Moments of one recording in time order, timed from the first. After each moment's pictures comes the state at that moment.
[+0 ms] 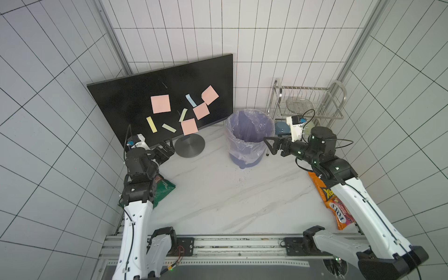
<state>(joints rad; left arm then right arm) 0.26 0.86 0.92 -0.32 0.29 -0.63 0.50 1.11 1.27 -0.43 -0.34 0.27</state>
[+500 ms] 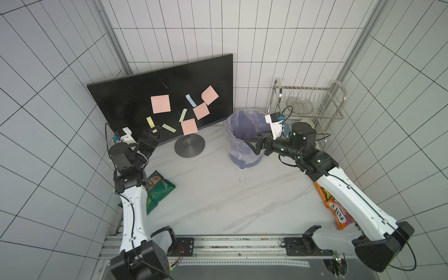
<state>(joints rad) 0.45 1.05 0.92 0.07 0.63 -0.95 0.65 1.23 1.33 -0.30 -0.38 0.30</state>
